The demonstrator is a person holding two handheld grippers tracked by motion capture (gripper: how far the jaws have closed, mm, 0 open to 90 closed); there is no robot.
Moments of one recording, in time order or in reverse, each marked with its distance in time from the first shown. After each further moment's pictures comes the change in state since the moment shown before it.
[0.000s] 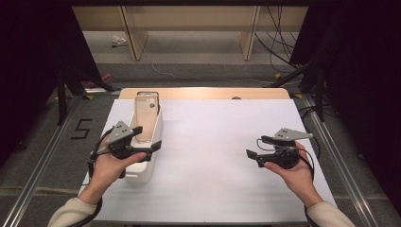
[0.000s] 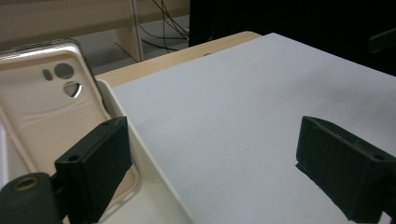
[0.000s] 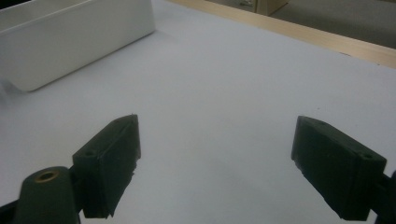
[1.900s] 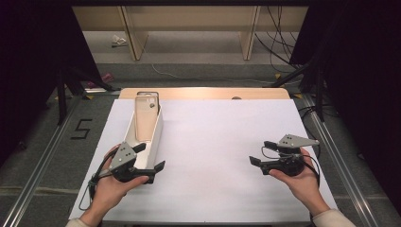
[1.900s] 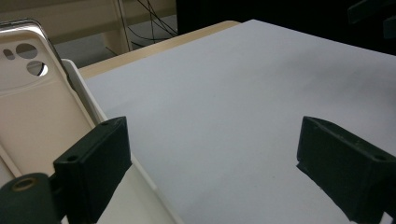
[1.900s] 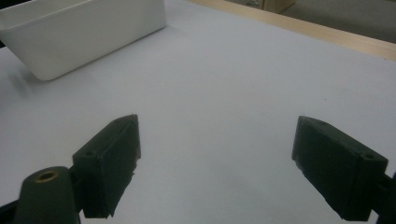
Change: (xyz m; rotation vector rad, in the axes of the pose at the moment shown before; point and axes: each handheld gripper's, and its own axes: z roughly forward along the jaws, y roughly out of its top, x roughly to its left) left arm -0.030 -0.035 -0.016 -0.005 -0.017 0.058; right arm 0.007 -0.011 -0.016 0.002 0.024 -0.012
